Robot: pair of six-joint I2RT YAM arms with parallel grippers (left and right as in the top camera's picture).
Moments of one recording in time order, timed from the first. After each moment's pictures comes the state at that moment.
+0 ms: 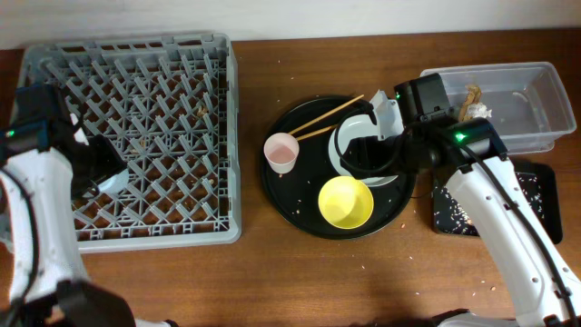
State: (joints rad) left arm 0.34 1.60 1.53 -1.23 -0.03 -0.23; right arm 0.26 1.46 1.41 -1.07 -0.37 0.18
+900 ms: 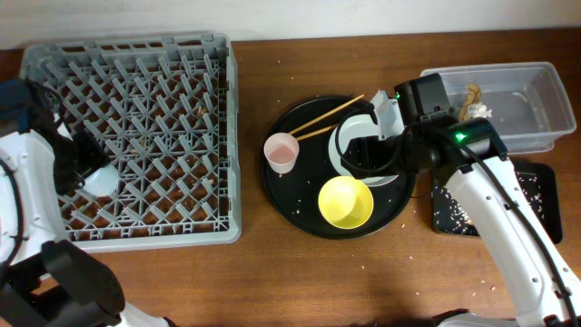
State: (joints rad) left arm 0.43 1.78 1.62 -1.24 -0.01 -0.23; right arm 0.26 1.46 1.41 -1.07 -0.35 0.18
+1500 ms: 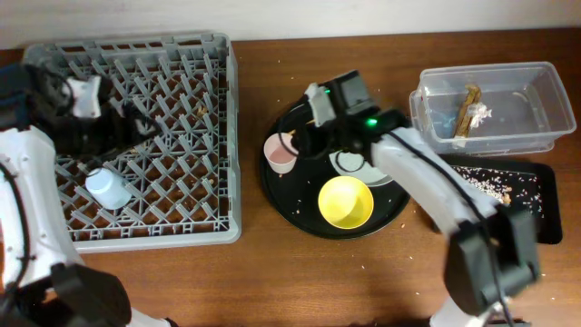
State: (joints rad) left arm 0.36 1.72 1.76 -1.38 0.69 0.15; right arm 0.43 1.85 1.41 -0.56 -0.33 0.14
